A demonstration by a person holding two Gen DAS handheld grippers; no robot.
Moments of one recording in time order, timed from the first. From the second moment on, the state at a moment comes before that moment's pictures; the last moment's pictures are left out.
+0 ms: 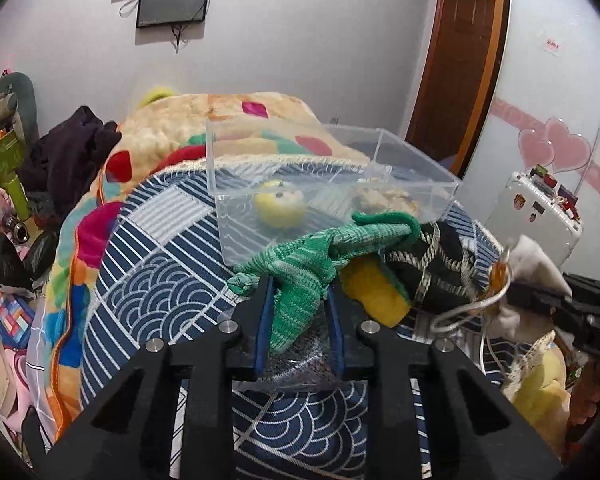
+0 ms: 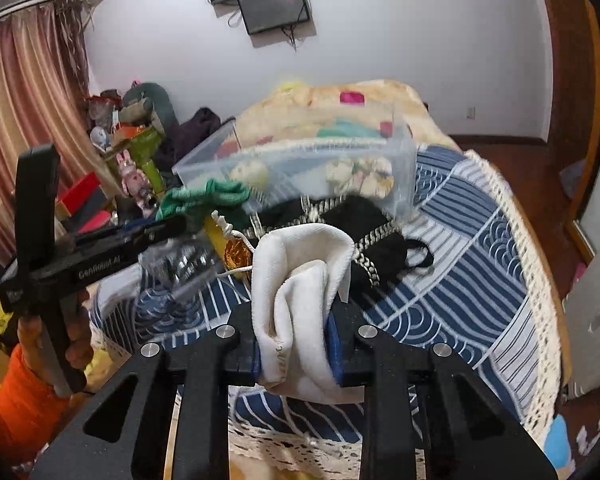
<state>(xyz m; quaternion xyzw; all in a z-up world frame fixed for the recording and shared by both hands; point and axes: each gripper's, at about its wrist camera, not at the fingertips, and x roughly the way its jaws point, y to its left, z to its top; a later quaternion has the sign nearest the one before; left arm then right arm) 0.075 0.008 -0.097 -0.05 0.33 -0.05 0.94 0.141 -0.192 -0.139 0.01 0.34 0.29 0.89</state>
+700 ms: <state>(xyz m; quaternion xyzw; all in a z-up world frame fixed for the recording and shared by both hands) 0.078 0.026 -0.017 -0.07 0.22 -0.04 0.97 0.180 -0.183 -0.048 0.04 0.18 0.27 0.95</state>
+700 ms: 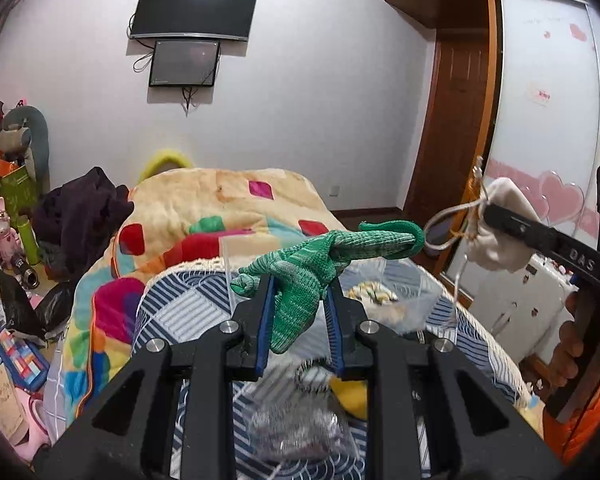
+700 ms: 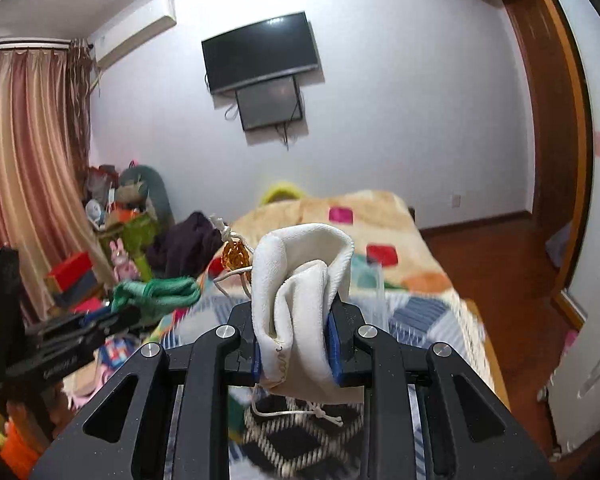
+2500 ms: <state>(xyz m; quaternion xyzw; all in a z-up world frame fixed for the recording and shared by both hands) 0.122 0.008 -0.057 -0.04 0.28 -0.04 0.96 0.214 -0.166 -0.087 -0.03 0.27 0.24 0.93</state>
